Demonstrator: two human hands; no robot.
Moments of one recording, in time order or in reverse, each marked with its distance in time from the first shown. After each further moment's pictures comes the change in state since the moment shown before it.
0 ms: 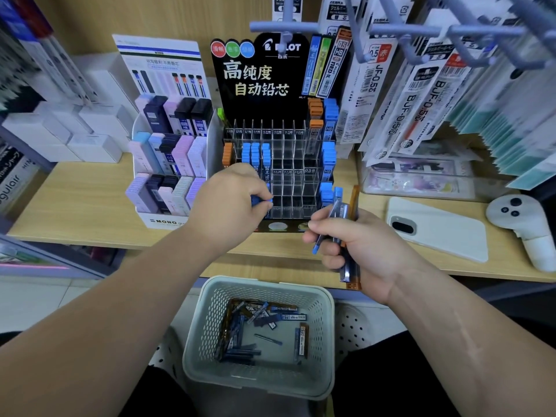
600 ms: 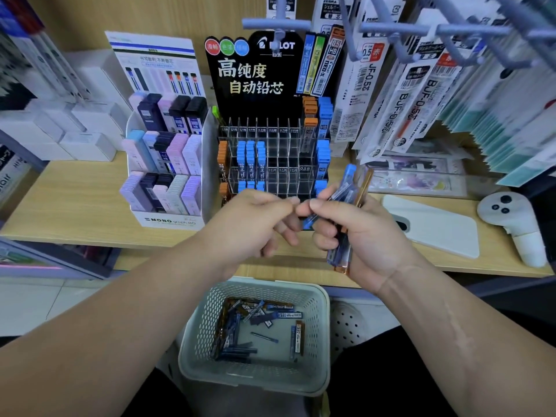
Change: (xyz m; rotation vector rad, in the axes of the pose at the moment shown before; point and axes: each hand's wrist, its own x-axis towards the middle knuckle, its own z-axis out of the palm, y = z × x) left_hand -0.010 0.060 -0.011 -0.772 -0.418 -0.664; right_hand -0.005 -0.005 0.006 0.246 -0.121 -0.206
